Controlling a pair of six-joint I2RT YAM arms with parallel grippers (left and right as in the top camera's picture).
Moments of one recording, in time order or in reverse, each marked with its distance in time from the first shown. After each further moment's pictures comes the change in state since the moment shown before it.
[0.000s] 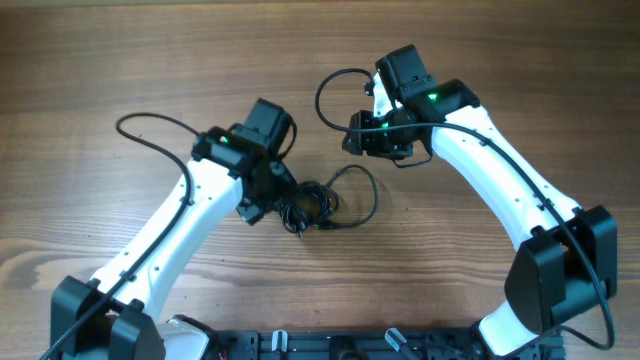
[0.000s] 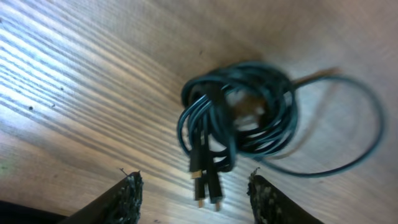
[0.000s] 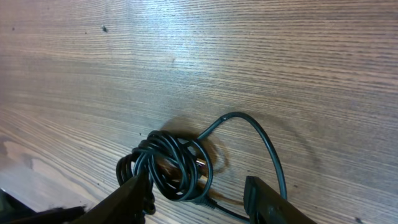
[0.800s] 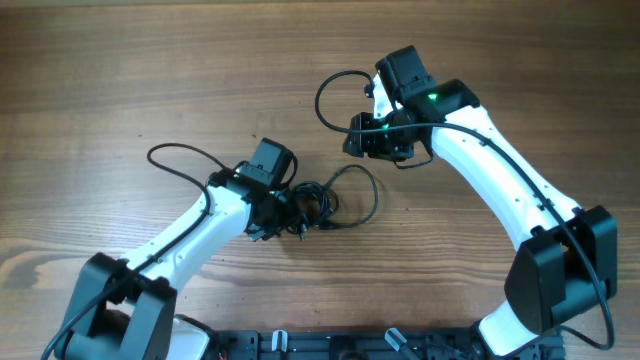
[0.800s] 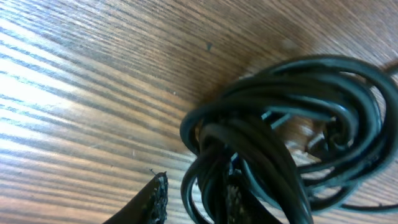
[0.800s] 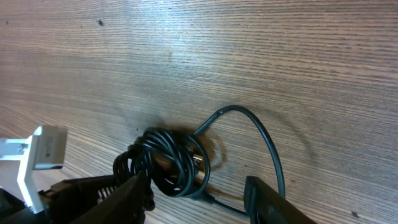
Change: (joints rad) left arm -0.005 0.030 -0.332 0.412 0.064 0.073; right arm 0.000 0.000 0.000 -0.019 0.000 -0.008
